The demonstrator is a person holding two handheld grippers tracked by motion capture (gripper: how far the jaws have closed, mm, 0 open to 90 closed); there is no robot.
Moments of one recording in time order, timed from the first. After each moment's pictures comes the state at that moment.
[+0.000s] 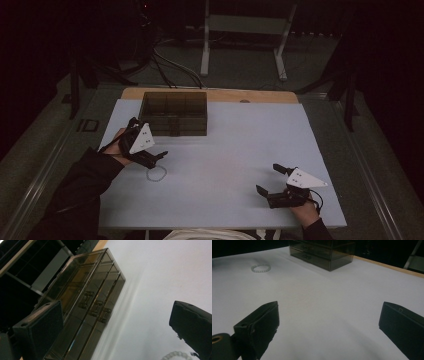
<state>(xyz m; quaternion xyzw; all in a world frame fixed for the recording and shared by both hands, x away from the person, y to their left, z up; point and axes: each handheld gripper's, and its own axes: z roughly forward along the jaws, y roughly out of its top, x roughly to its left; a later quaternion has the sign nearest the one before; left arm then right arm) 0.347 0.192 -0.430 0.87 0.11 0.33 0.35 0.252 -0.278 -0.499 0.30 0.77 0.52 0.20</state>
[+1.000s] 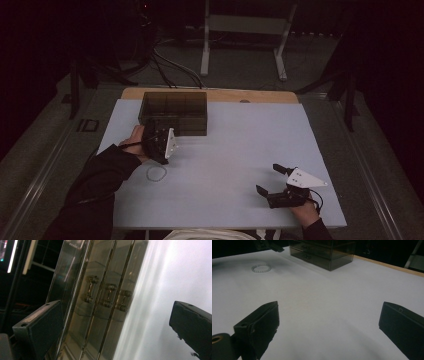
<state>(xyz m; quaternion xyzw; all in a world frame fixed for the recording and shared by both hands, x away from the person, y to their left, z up) 0.369 0.142 -0.471 0.88 0.08 0.43 0.17 0.252 -0.278 -0.499 0.30 0.77 0.52 0.20</state>
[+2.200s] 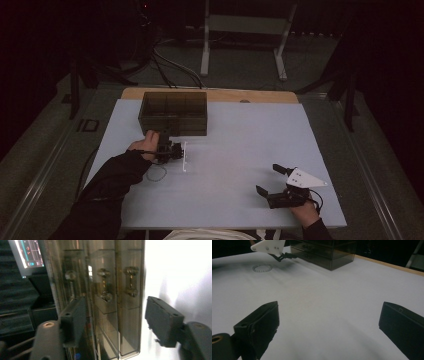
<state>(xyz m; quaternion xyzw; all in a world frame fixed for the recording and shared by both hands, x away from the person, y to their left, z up) 0.373 0.113 -0.525 0.83 -0.03 0.55 -0.05 0.252 -0.277 -0.500 0.30 0.77 0.52 0.20</state>
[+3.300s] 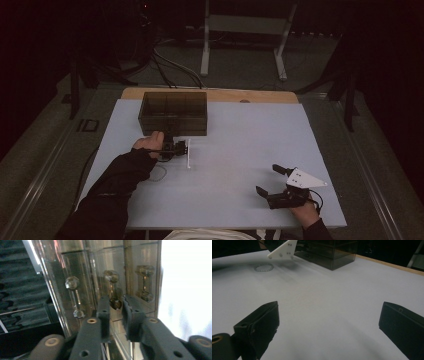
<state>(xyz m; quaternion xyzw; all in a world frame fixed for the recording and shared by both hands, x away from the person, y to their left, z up) 0.389 0.102 -0.535 0.80 -0.02 0.59 -0.08 0.251 -0.277 -0.499 0.30 0.77 0.52 0.20</state>
